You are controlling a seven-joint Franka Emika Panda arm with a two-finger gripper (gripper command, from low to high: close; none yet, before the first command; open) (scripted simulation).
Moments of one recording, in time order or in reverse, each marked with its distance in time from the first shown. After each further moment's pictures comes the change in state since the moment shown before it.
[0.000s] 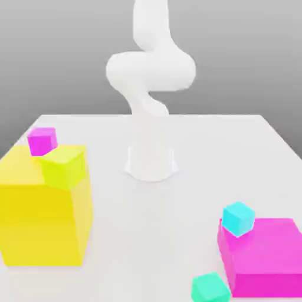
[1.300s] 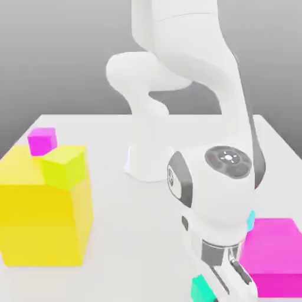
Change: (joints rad) arm 0.115 1.182 0.081 -0.032 -0.171 0.475 1.431
